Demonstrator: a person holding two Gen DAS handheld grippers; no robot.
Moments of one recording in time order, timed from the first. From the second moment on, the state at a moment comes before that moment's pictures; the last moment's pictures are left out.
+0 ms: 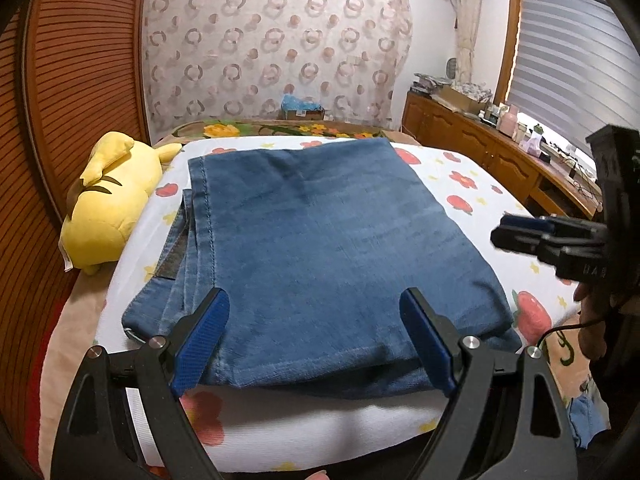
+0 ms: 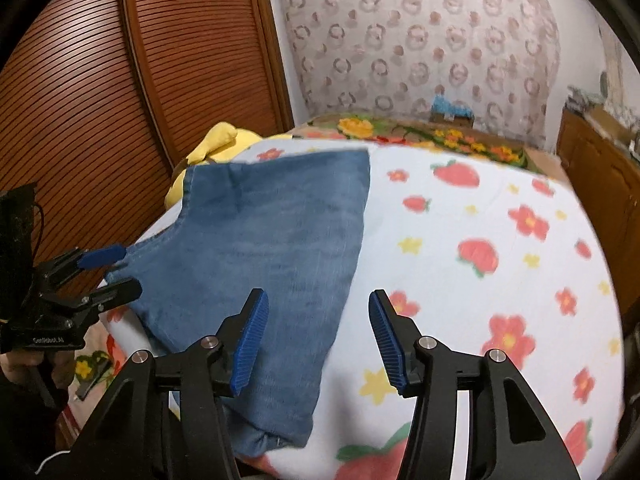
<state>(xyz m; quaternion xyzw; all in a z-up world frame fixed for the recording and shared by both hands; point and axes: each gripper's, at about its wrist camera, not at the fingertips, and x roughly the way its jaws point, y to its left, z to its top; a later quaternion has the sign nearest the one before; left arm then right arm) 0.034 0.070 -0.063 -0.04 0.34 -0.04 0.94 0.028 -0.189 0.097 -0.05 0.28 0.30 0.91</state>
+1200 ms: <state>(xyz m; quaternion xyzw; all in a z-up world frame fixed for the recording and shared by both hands) 0.037 0.039 -0.110 -0.01 0.38 -0.06 0.92 0.045 -0.176 0.050 -0.02 0.32 0.33 0.89</state>
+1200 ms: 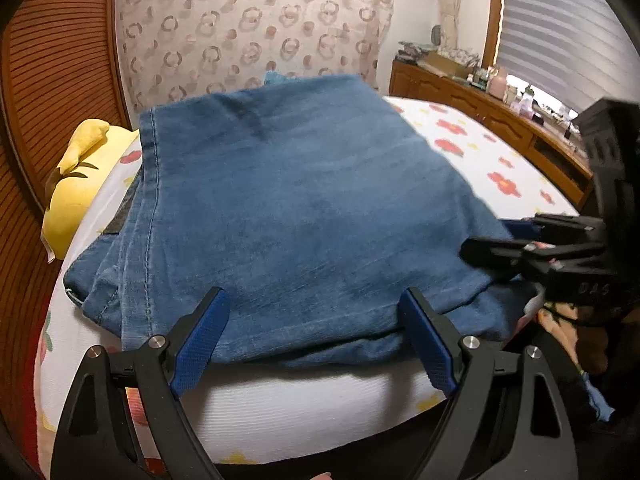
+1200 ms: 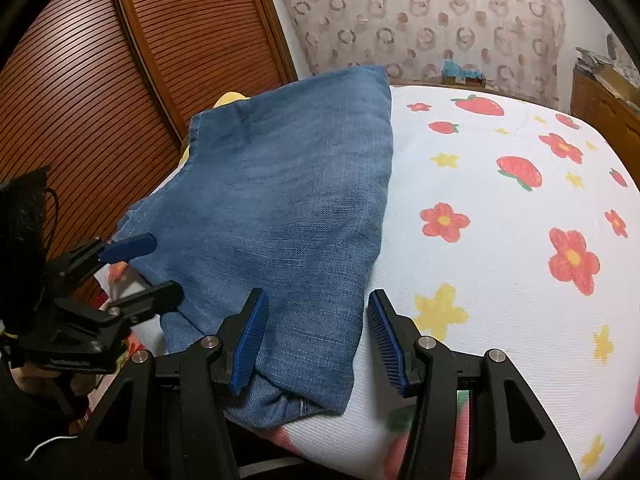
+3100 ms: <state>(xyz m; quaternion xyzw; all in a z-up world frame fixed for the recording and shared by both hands) -0.021 0.182 -0.044 -0.09 0.29 0.06 0.95 0.026 -0.025 0.104 -0.14 0.23 0.42 0.87</state>
